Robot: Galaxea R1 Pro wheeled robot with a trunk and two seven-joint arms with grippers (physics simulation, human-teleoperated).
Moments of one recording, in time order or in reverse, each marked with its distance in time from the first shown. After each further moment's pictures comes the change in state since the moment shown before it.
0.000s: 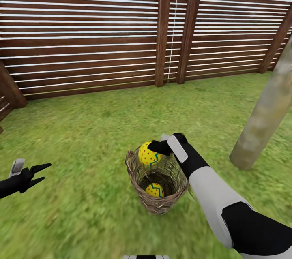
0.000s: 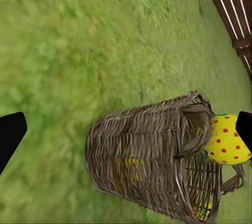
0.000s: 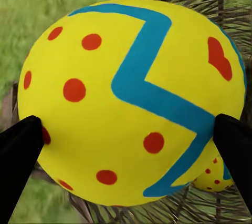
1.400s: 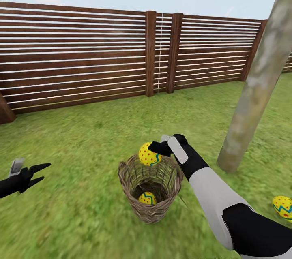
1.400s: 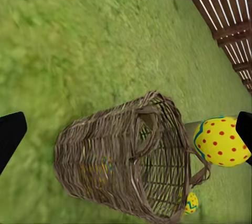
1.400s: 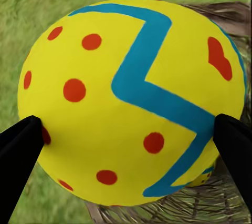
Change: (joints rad) left arm 0.000 0.001 0.006 0.000 0.003 0.000 -0.001; right arm 0.010 -0.004 0.002 0.000 0.004 -0.009 0.004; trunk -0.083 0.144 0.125
